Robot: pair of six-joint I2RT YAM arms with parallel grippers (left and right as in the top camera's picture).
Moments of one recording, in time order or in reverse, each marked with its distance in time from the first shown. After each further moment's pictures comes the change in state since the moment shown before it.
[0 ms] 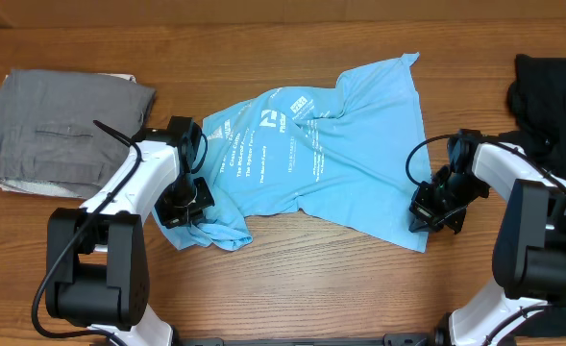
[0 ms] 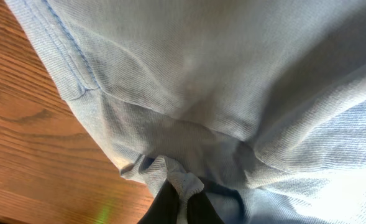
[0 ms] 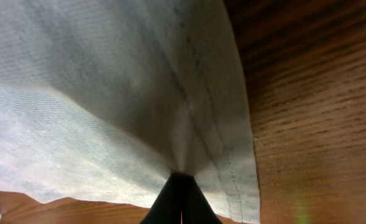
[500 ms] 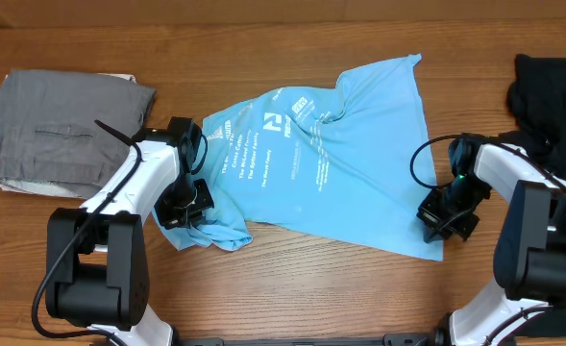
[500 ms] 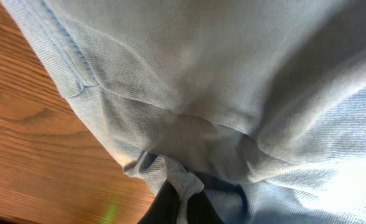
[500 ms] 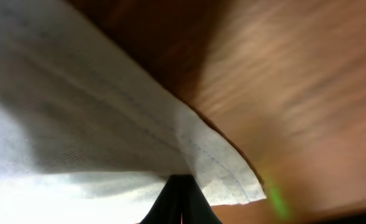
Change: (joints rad) left arm 0.000 0.000 0.000 -0.015 0.001 0.050; right arm -0.014 -0.006 -0.003 -0.073 0.192 0.188
